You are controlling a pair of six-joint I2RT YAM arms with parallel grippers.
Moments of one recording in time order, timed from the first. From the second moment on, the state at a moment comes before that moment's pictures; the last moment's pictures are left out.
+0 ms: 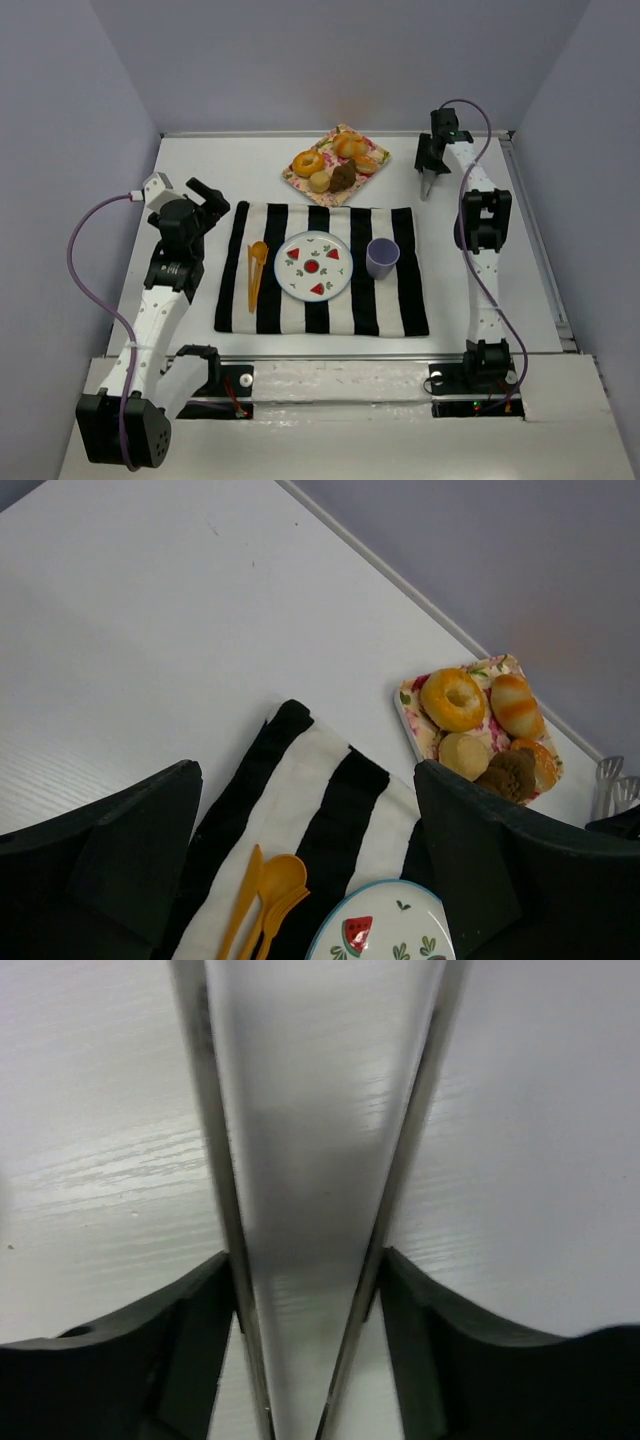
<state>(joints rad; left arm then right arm) -0.10 0.90 0.71 -0.08 -0.31 -0.66 0.05 2.64 2.47 -0.76 0.18 0.20</state>
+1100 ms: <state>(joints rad) -0.10 0.88 0.70 -0.08 -0.25 -0.68 0.26 1.59 1.36 -0.47 -0.32 0.33</state>
